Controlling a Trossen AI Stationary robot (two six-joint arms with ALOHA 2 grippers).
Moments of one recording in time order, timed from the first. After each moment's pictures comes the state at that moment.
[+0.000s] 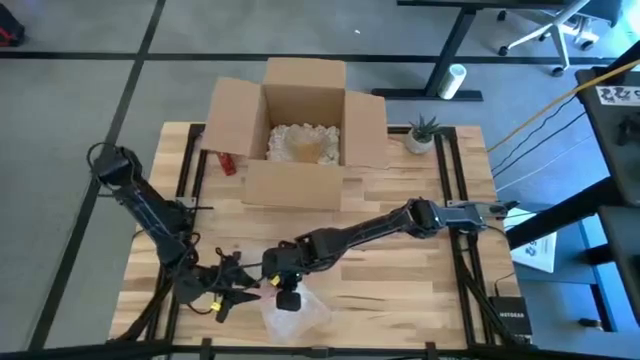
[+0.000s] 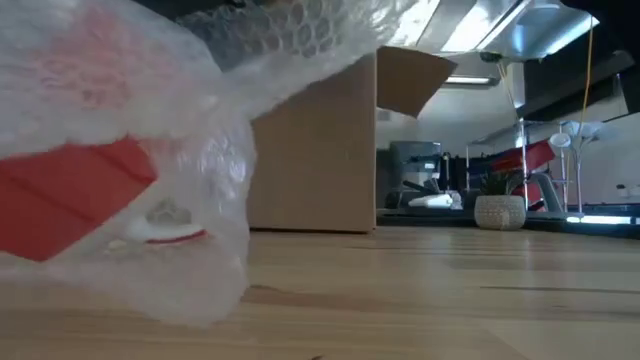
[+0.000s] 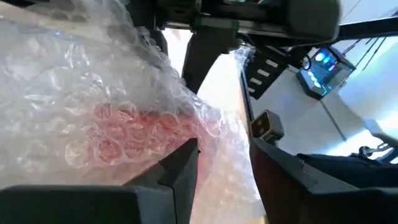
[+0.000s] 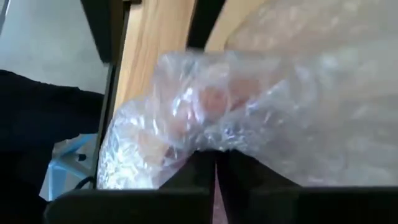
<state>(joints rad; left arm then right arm) -0.98 1.32 0.51 0.35 -0.76 -0.85 0.30 2.42 2.23 -0.72 -0.19 0.35</state>
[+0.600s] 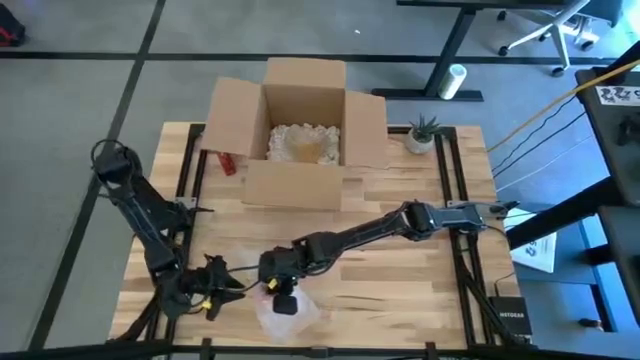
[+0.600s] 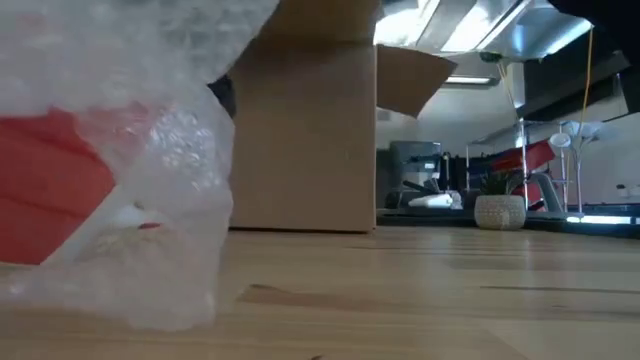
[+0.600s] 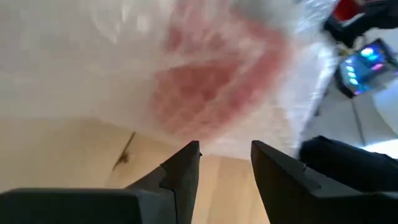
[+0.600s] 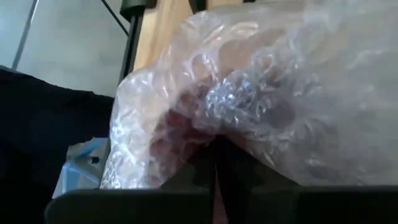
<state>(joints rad) -1.11 1.38 0.51 0.04 -0.81 -1.35 0.30 2.48 2.26 -0.64 -0.25 0.36</state>
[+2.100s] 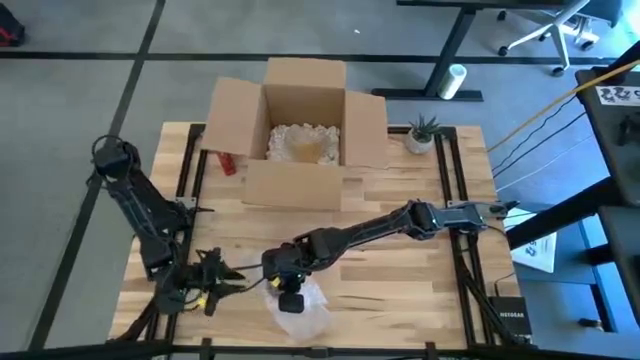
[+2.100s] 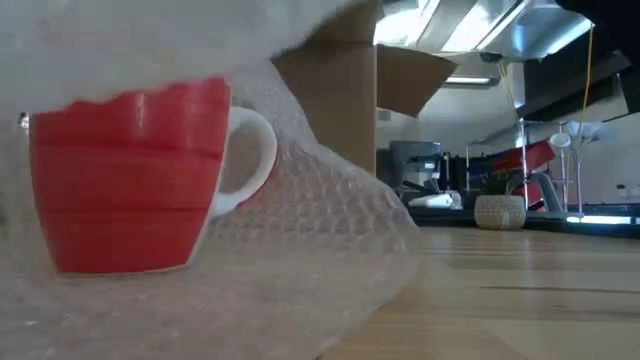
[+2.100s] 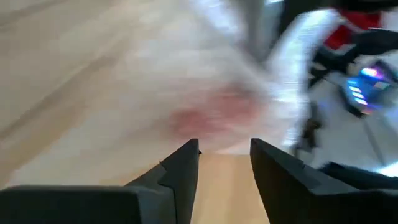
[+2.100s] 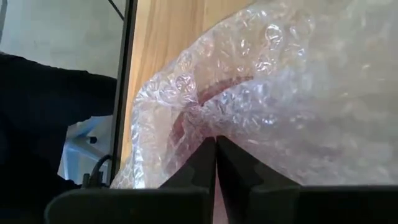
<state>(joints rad) -1.11 1.28 0.51 -0.07 -0.98 -1.31 0.30 2.45 2.35 -0.87 -0.24 0.37</state>
